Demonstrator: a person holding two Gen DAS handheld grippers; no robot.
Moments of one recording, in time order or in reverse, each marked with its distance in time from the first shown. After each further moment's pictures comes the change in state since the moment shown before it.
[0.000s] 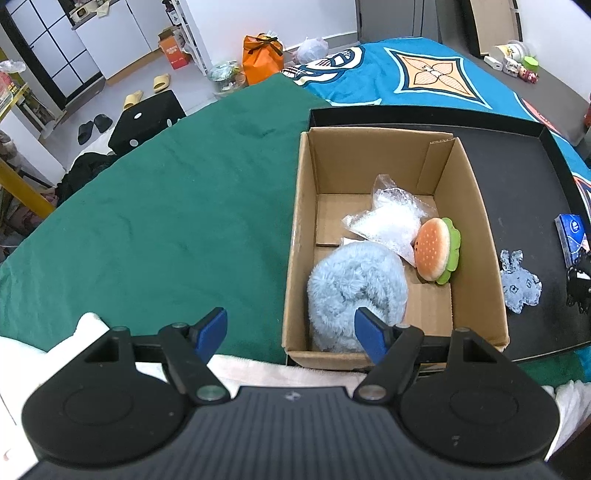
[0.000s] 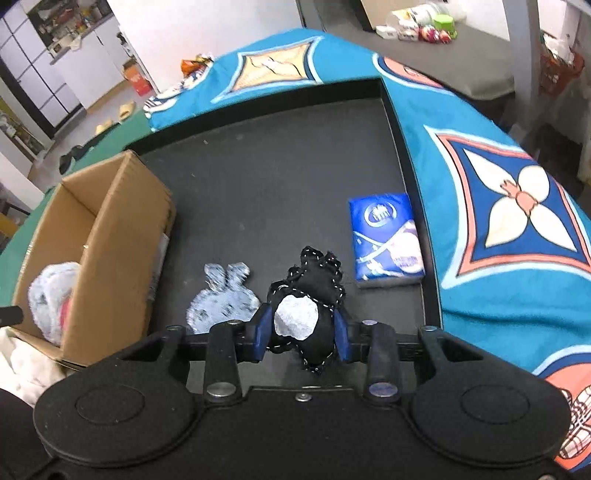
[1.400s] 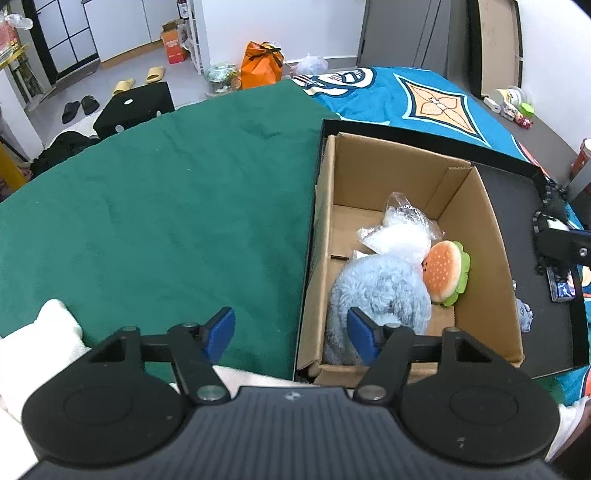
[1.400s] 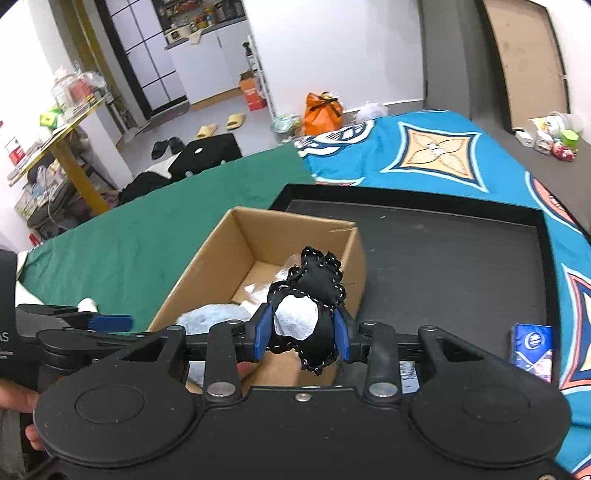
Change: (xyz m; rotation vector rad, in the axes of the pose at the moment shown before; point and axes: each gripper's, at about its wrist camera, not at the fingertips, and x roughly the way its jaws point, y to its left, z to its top) left arm 0.026 0.045 -0.014 -0.113 -0.064 -0.150; right arm -0.032 0.152 0.026 -0.287 -0.114 0.193
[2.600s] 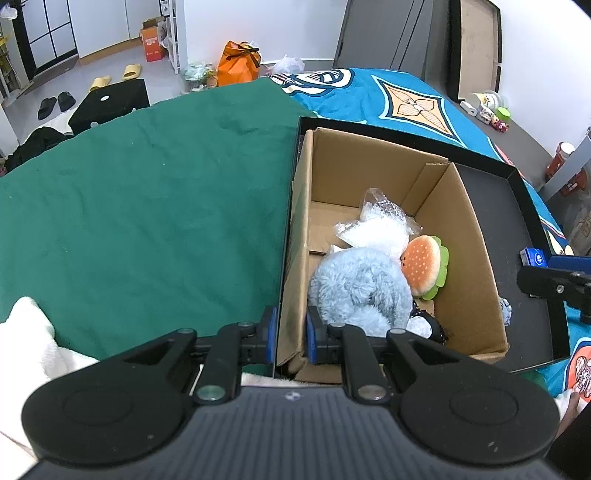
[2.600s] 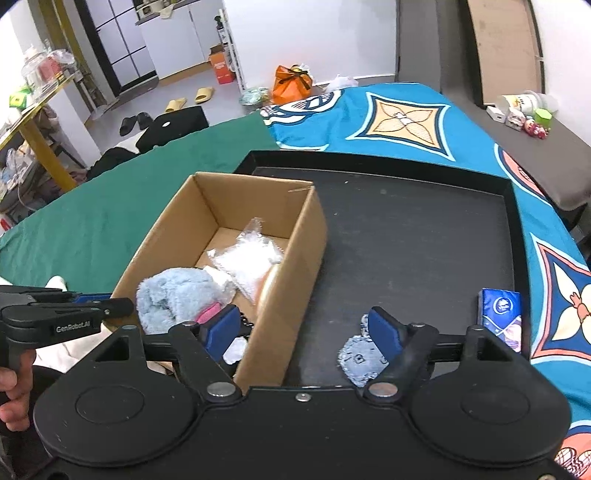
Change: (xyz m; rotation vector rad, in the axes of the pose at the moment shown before) left arm 0.002 0.006 -0.008 -0.005 -0.013 -0.096; right arm -0.009 -0.018 -0.016 0.040 0.077 -0.120
